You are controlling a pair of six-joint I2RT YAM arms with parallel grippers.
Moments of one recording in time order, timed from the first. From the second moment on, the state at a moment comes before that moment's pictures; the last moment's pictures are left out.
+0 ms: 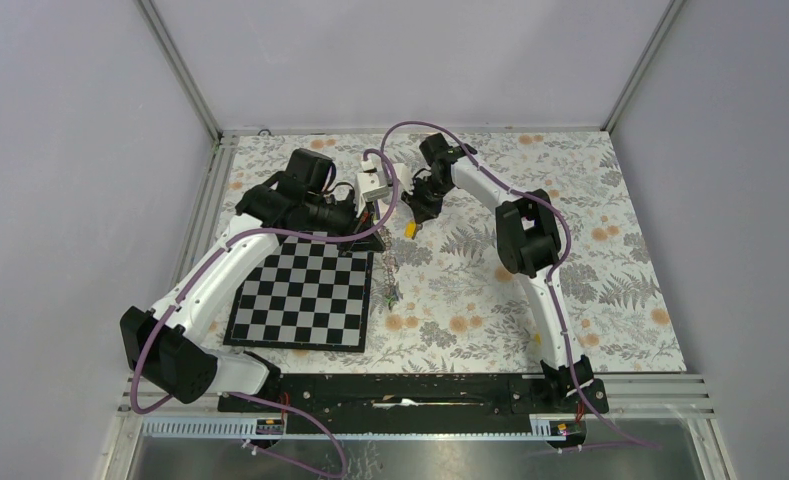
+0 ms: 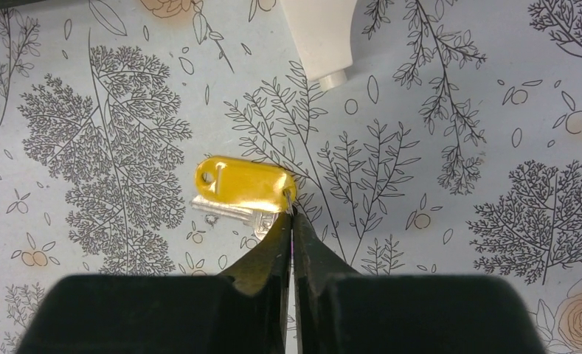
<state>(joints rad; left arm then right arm) -0.48 1.35 1.33 -0.82 0.84 0.40 0.47 2.44 2.09 -0.92 -0.52 -0.83</state>
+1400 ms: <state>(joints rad) -0.48 1.35 1.33 -0.82 0.84 0.40 0.48 2.44 2.12 -0.94 -0.53 -0.83</state>
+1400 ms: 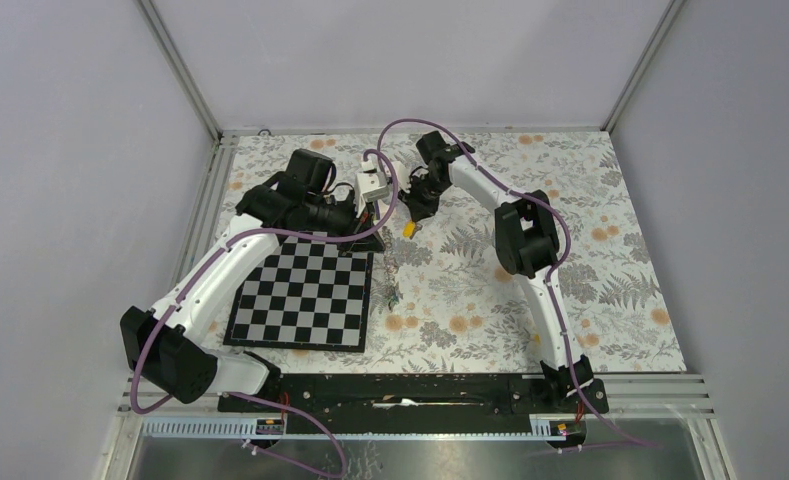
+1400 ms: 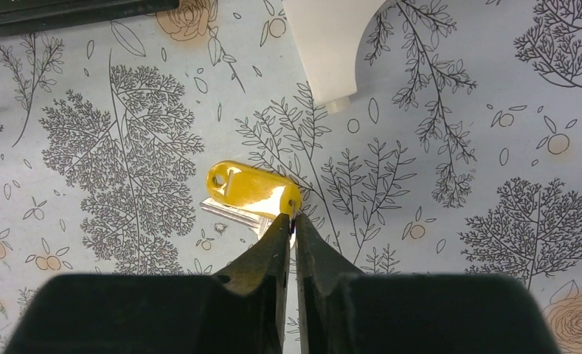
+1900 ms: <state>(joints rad) -0.48 1.35 1.32 -0.82 0.84 0.40 0.48 2.46 2.13 -0.95 -0.52 -0.83</state>
